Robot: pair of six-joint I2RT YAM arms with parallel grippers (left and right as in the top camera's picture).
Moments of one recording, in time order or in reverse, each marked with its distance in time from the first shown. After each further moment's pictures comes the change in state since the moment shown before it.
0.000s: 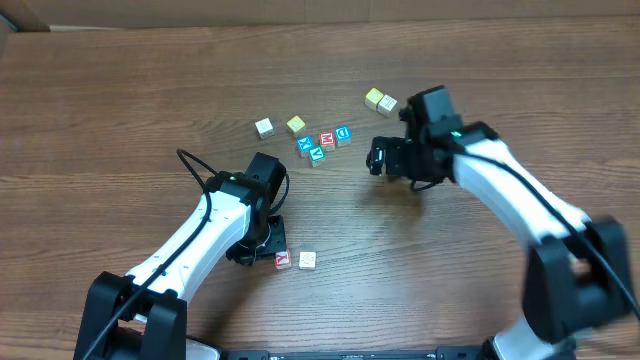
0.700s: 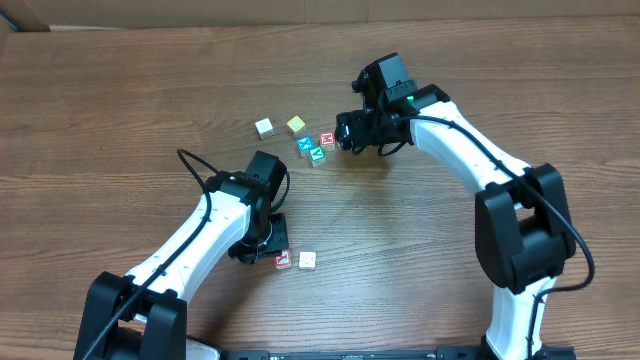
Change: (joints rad) left arm 0.000 0.000 0.001 0.026 0.023 0.000; right arm 0.072 0.268 0.350 0.016 -0.002 -0.212
